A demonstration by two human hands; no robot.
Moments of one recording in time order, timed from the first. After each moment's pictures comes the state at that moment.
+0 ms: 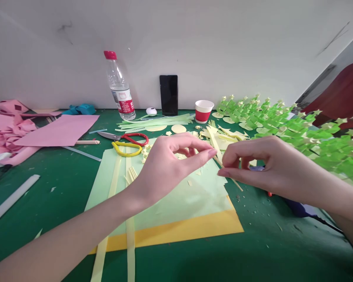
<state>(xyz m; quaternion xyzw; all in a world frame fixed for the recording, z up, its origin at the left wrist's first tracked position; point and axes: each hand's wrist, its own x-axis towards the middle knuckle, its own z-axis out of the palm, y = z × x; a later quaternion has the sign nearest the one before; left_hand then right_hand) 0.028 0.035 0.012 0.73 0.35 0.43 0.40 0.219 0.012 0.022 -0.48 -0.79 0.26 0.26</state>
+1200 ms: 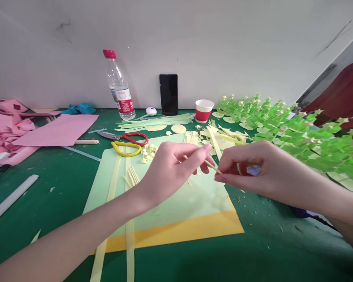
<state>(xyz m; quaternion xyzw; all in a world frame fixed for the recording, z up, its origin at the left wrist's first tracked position) 0.029 0.037 0.008 0.74 0.35 0.39 0.42 0.212 0.011 0.020 -0.49 -0.78 0.31 0.24</state>
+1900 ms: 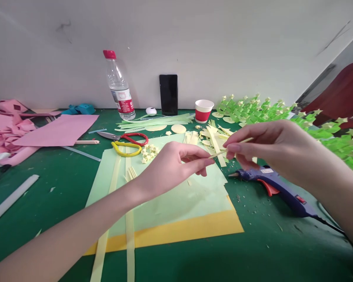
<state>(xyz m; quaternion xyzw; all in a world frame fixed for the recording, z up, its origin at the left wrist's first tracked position) 0.027 0.045 0.008 0.74 0.35 0.31 0.48 0.226 0.024 0.030 -0.53 -0.65 0.40 0.36</state>
